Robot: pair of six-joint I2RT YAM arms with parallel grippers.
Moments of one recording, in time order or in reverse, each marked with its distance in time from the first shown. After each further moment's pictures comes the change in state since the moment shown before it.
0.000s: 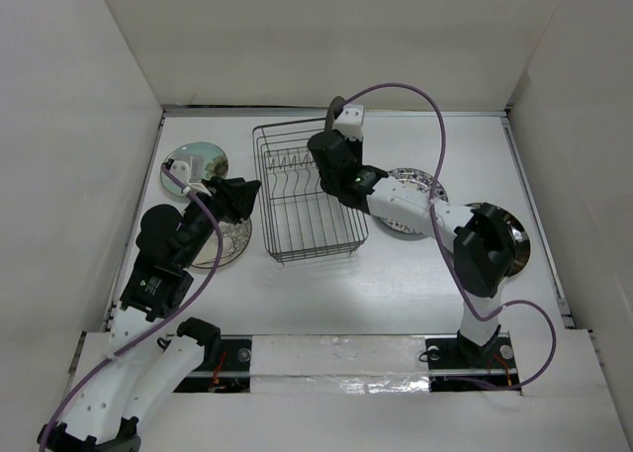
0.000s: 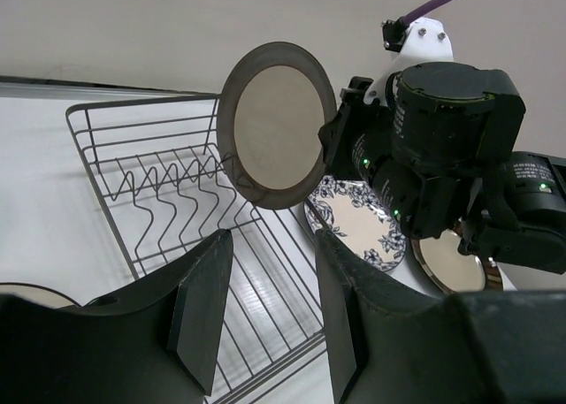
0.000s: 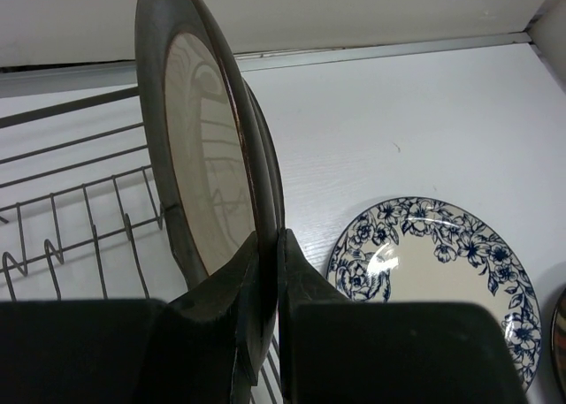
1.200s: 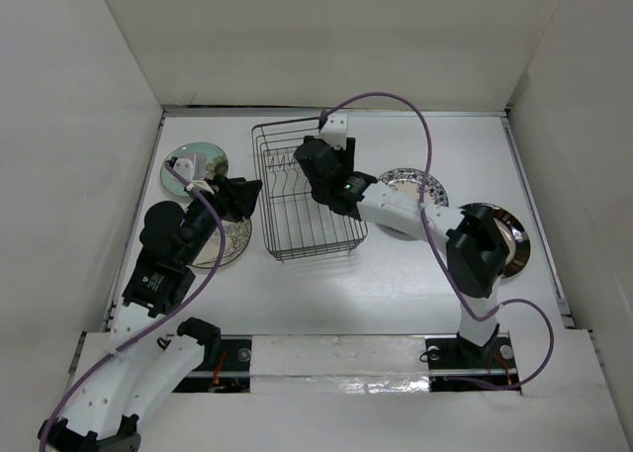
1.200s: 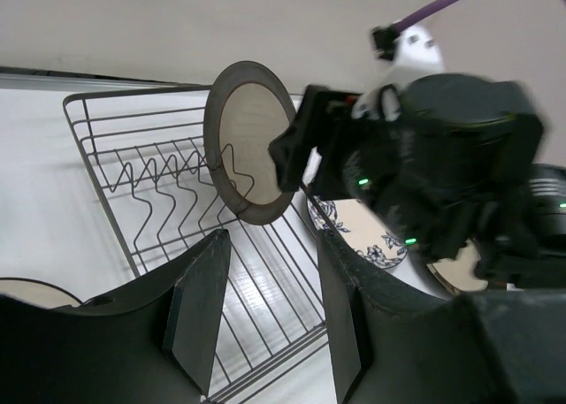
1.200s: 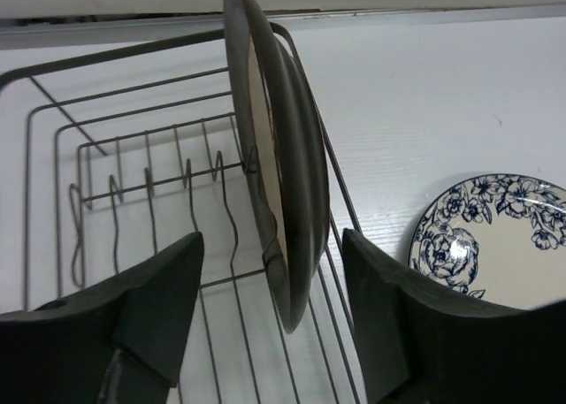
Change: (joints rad) left arm 0.000 0.018 0.000 0.000 -0.001 0.000; right arm 0.060 0.061 0.039 -0.031 -0.105 0.091
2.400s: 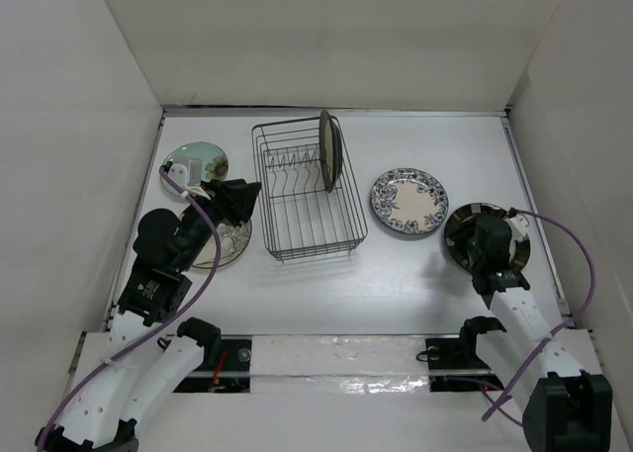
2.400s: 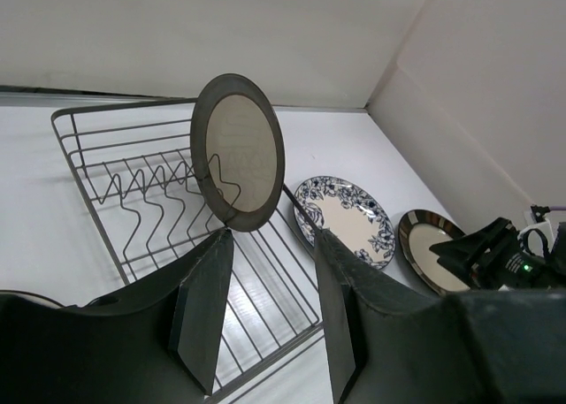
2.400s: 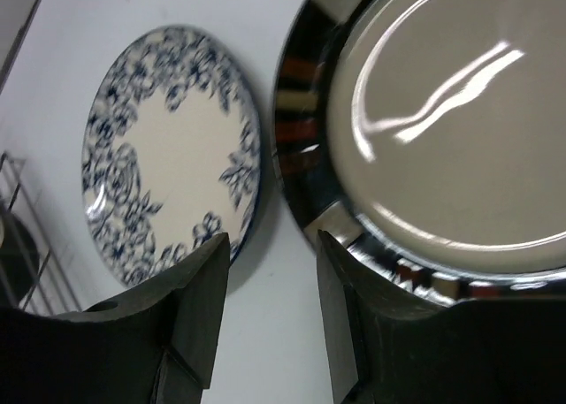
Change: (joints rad) left arm -0.020 -0.041 0.000 0.000 0.004 -0.002; right arm -0.865 -1.157 -1.268 0.042 -0.690 0.450
